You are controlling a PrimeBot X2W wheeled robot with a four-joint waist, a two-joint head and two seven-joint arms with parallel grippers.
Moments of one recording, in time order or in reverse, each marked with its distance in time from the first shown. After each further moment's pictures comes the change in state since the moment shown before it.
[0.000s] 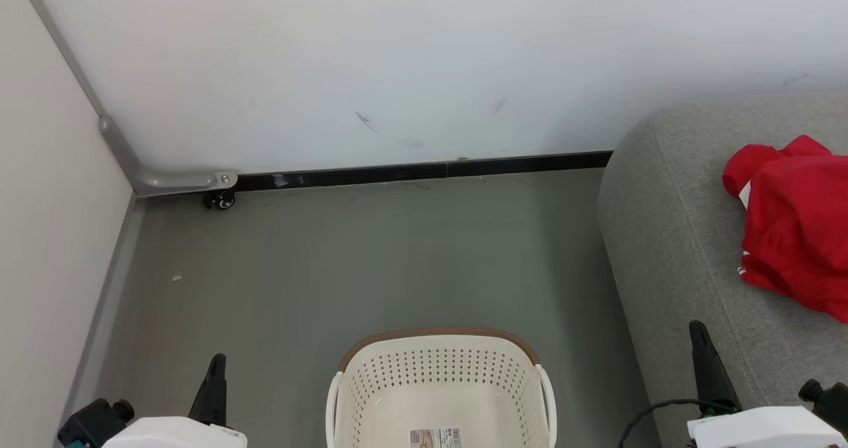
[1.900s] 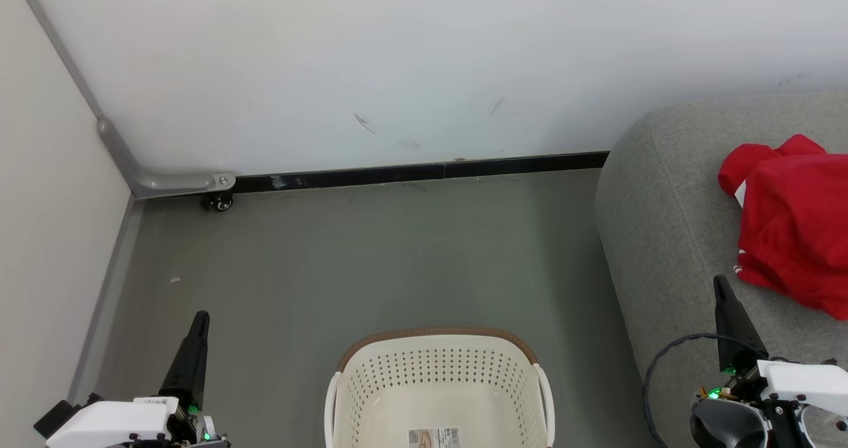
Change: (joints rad) left arm -0.058 -0.023 0.111 -0.021 -0.658 -0.119 0.150; right arm -0.107 -0.031 -0.038 0.002 0.713 0.000 0.119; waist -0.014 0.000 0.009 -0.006
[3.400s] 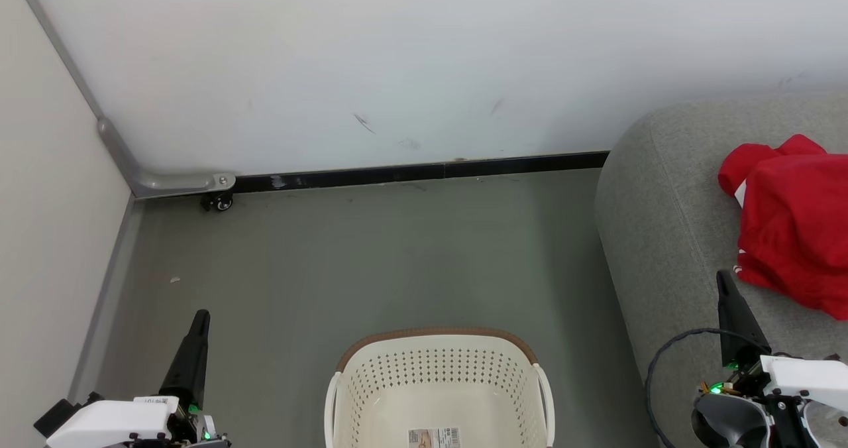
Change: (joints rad) left arm 0.000 0.000 -0.001 -0.005 0.000 0.000 0.000; right arm -0.011 0.000 -0.007 0.001 0.000 0.000 0.002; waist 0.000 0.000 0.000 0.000
